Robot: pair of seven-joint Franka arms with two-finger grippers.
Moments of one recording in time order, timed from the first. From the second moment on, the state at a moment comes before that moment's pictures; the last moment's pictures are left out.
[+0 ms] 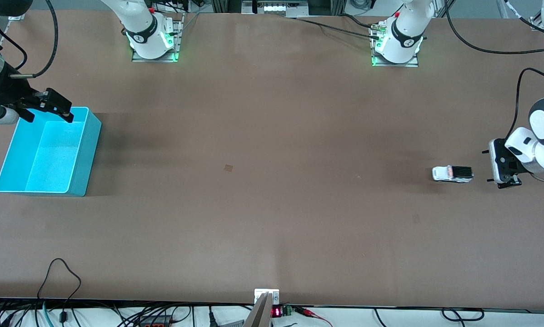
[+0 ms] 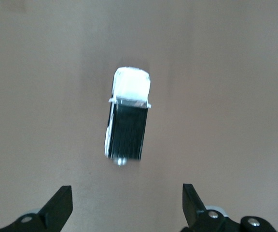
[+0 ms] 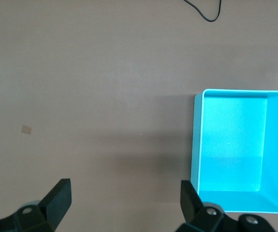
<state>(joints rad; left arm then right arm) 0.38 0.42 -0.11 -1.76 0.08 1.98 1.66 -0.02 -0.04 0.05 -1.71 -0.01 1.74 0.04</state>
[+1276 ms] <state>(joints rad) 0.11 0.36 -0.14 -1.37 0.09 1.35 0.47 -0.02 -0.04 0.05 -1.71 -0.01 1.74 0.04</state>
